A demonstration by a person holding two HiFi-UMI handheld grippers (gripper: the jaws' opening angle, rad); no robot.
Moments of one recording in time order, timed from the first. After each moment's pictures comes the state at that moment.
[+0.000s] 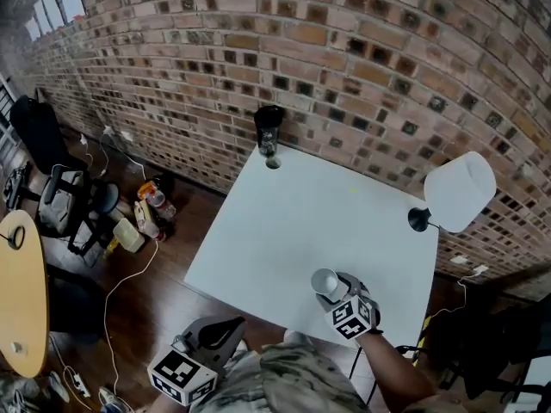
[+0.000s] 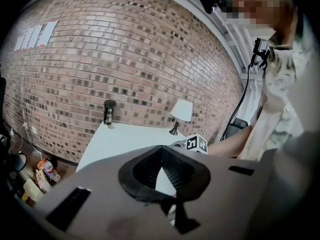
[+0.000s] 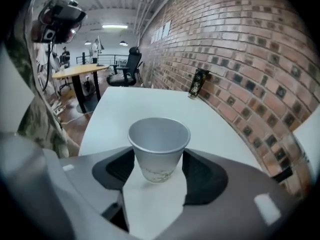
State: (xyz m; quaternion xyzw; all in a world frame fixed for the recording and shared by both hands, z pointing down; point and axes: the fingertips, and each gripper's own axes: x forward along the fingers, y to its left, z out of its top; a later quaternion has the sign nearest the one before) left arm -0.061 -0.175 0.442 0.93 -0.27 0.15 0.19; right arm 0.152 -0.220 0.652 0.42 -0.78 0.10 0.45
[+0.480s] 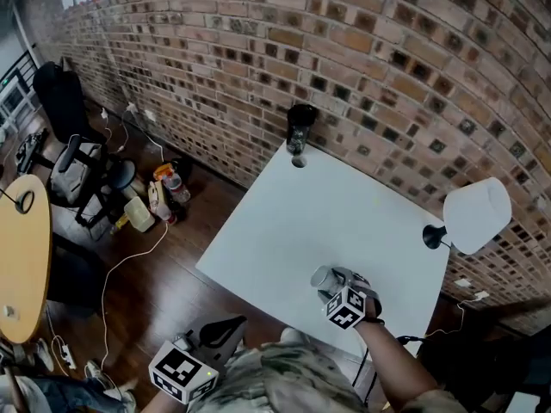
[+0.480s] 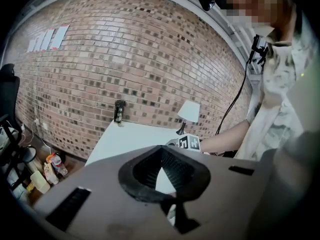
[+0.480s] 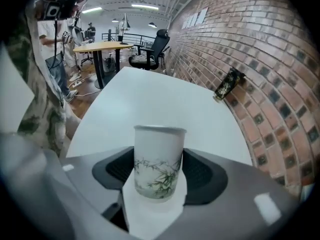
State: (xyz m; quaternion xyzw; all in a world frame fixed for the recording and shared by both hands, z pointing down) left arm -0.090 -0.166 0.447 0.91 -0.32 0.15 0.21; right arm 0.120 -0.244 0.681 0.30 -0.78 0.05 0.55
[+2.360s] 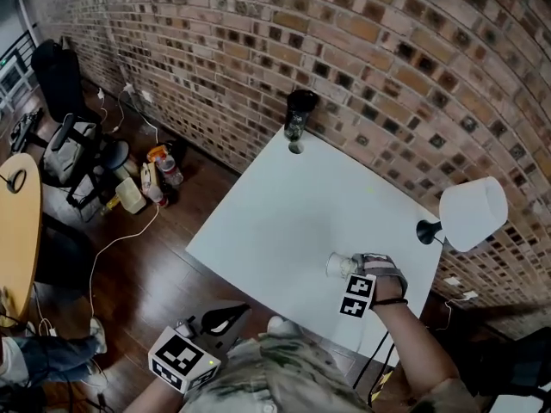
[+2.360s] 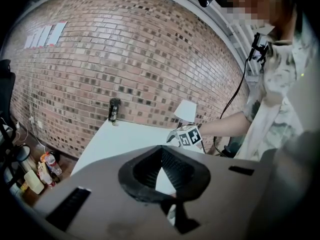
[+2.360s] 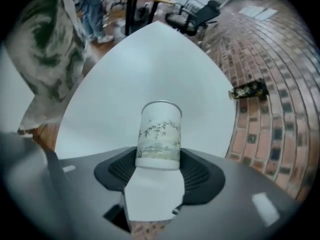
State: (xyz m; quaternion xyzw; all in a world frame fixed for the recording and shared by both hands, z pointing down) left arm -0.066 -0.162 0.455 0.92 -0.30 0.14 0.20; right arm 0.213 -0.236 0.656 0.14 -0.62 -0.09 0.77
